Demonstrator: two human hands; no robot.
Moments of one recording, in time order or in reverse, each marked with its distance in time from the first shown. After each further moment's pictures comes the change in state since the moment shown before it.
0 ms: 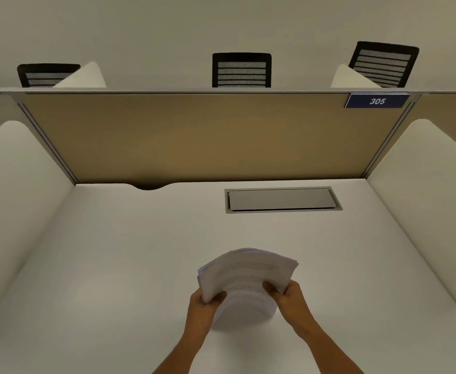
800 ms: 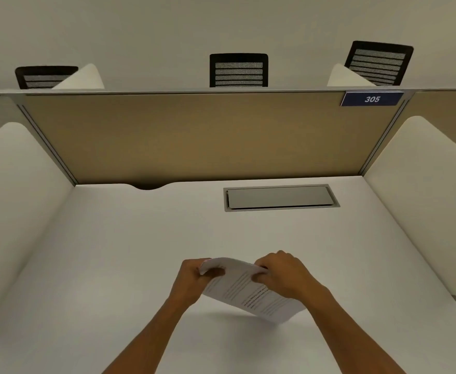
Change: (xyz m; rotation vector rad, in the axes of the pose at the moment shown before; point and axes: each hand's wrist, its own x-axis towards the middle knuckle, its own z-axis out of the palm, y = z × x) left_hand 0.019 0.066 -0.035 0.287 -0.199 0.338; right_hand 0.012 -0.084 -0.001 -1.170 -0.306 -0.315
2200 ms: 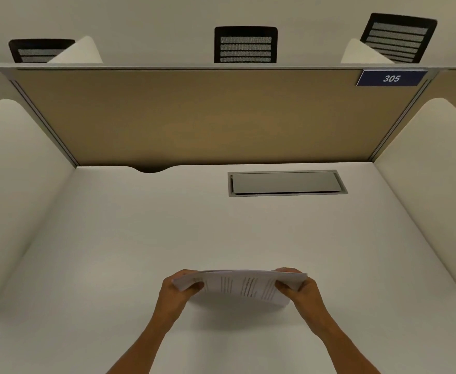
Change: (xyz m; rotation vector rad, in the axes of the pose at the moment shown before) left_hand -0.041 -0.070 -0.014 -0.169 0.152 -0.223; right_hand -0.041 0.051 0.102 1.253 0.305 0.322
